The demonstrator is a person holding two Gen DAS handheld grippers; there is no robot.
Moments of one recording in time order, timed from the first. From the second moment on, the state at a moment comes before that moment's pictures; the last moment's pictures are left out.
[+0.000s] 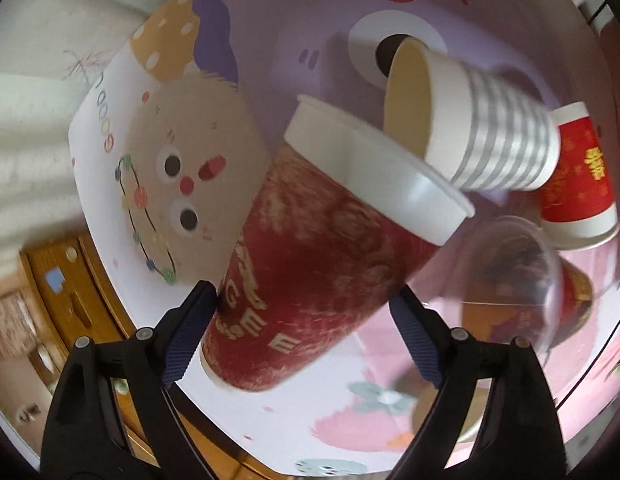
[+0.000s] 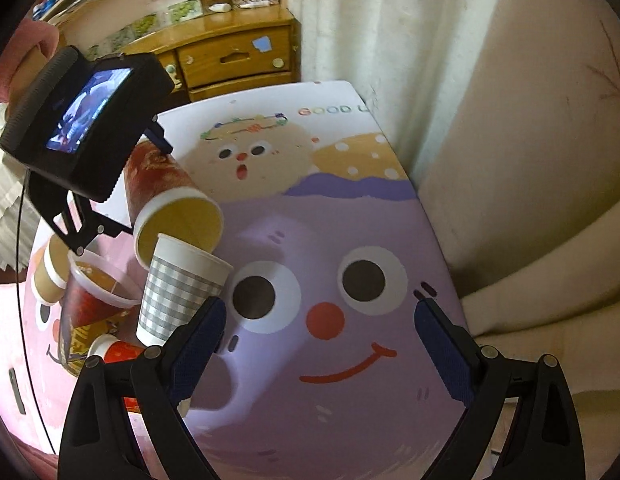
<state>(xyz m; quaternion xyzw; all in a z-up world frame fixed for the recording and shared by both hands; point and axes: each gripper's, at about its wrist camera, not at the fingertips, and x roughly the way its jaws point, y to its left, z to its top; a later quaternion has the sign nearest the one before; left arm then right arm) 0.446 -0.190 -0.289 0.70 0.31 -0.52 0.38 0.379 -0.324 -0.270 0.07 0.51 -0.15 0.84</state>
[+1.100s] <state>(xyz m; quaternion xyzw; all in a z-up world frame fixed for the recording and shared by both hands) 0.481 -0.197 -0.162 0.46 0.40 -0.50 0.61 0.398 -0.315 -0.304 0.13 0.54 -0.11 0.82</state>
